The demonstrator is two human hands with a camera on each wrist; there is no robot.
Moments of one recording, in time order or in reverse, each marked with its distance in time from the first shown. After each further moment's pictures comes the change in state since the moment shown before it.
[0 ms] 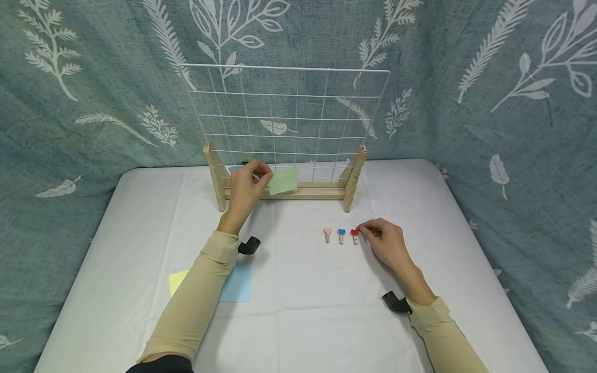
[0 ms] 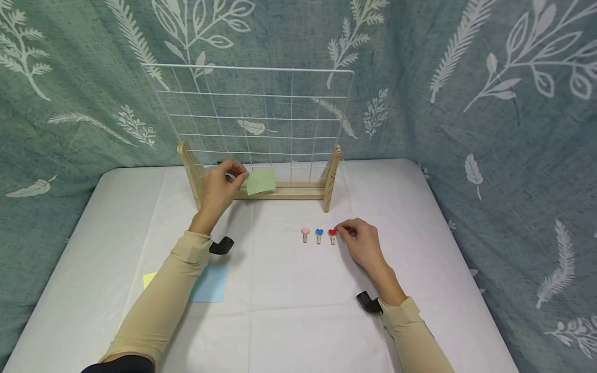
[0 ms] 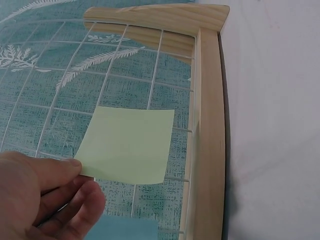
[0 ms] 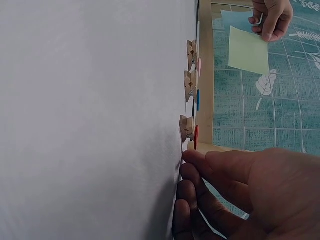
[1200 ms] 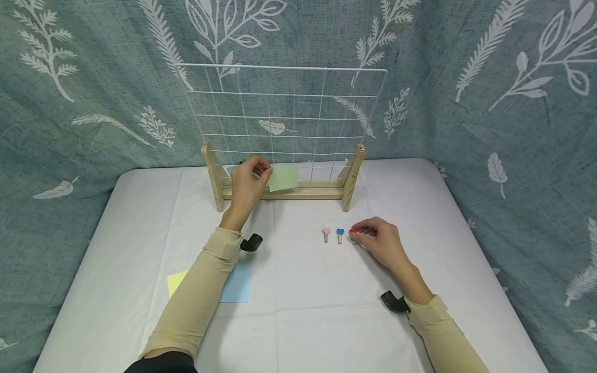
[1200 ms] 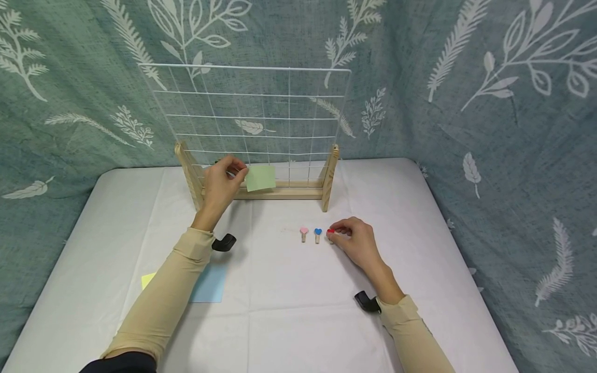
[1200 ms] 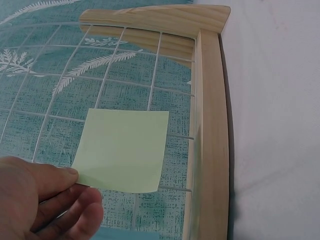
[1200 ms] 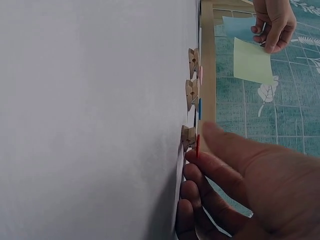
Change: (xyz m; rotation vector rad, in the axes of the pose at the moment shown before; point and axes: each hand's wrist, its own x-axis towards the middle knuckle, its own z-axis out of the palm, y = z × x) left_hand 0.006 0.003 0.009 0.010 0.059 0.000; right_hand -0.001 0.001 0.002 0.043 -0.033 -0.062
